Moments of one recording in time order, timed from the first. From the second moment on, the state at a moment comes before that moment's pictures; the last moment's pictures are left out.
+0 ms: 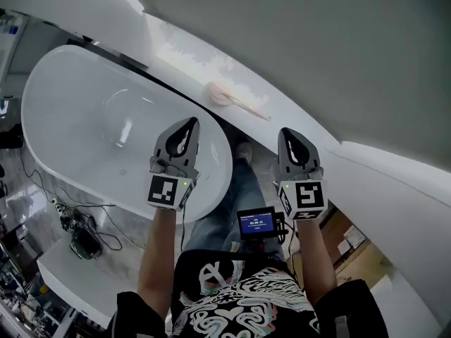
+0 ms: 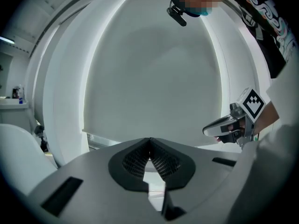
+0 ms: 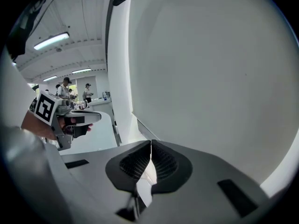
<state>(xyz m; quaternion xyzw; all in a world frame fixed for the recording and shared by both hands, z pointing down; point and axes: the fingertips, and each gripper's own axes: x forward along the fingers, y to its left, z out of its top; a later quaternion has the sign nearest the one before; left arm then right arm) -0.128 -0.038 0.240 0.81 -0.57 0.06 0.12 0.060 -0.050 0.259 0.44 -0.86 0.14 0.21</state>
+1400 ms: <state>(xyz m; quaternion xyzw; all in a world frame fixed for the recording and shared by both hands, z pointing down) -0.207 0.033 -0.028 0.78 -0.63 -0.05 0.03 0.003 0.006 -0.028 0.48 -0.87 0.01 0.04</state>
